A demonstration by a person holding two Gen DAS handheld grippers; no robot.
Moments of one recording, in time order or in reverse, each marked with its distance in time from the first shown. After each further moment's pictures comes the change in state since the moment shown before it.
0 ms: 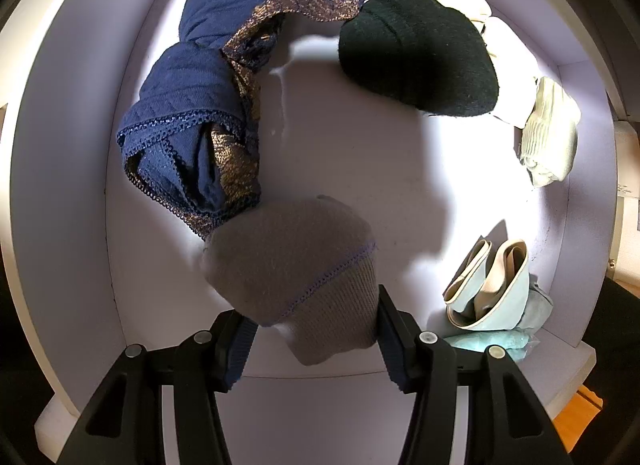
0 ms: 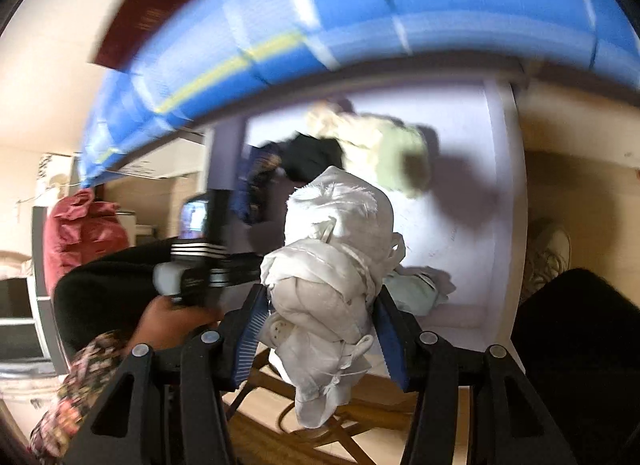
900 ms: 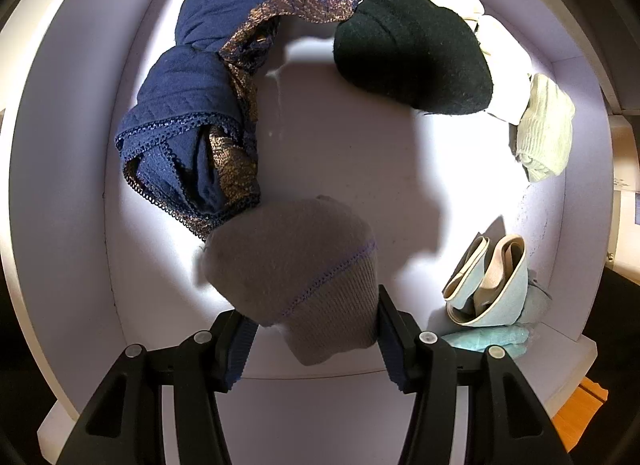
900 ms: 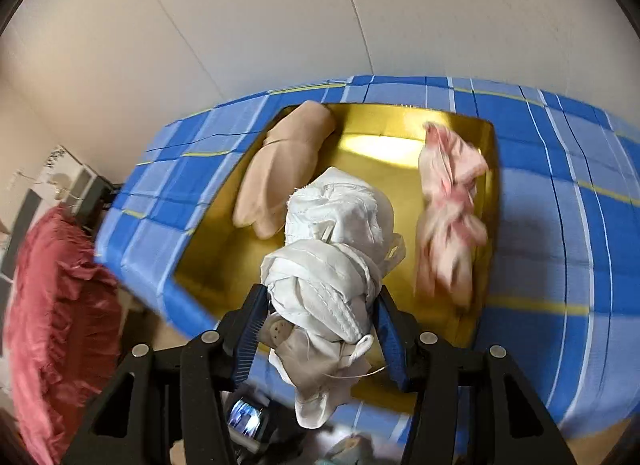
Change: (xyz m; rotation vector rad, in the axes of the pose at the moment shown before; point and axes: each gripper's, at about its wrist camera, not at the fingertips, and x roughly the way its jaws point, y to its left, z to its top) left arm -0.001 -0.001 -0.004 0.016 -0.007 -0.011; right arm -0.100 0.136 0.205 -0.268 -0.368 -0.128
